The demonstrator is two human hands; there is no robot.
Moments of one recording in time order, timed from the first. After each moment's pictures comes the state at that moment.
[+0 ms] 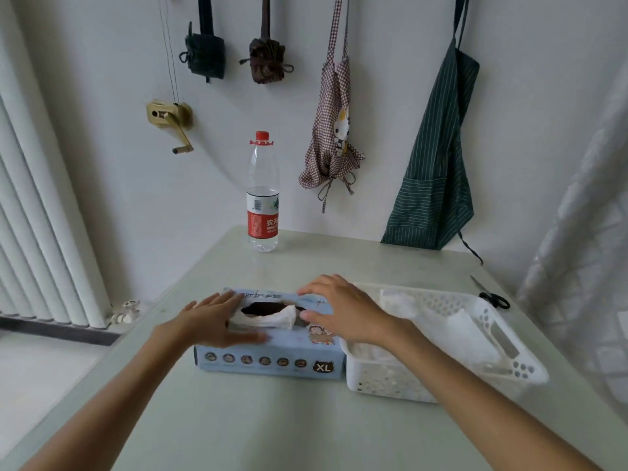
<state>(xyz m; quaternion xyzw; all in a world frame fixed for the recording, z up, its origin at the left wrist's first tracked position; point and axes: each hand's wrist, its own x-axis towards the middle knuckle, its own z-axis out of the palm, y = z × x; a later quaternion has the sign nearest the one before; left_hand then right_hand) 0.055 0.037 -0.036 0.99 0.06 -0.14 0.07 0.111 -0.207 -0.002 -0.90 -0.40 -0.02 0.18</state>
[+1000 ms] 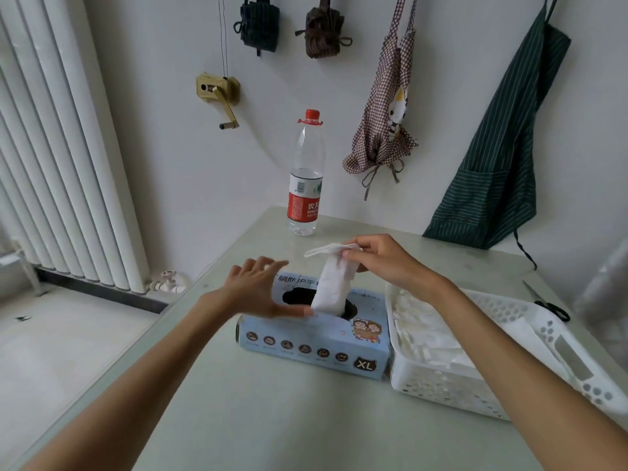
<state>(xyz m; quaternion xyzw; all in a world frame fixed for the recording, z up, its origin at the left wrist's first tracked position) 0.058 0.044 -0.023 0.99 0.06 -0.05 0.10 0.137 -0.168 0.032 -0.82 -0.32 0.13 0.46</state>
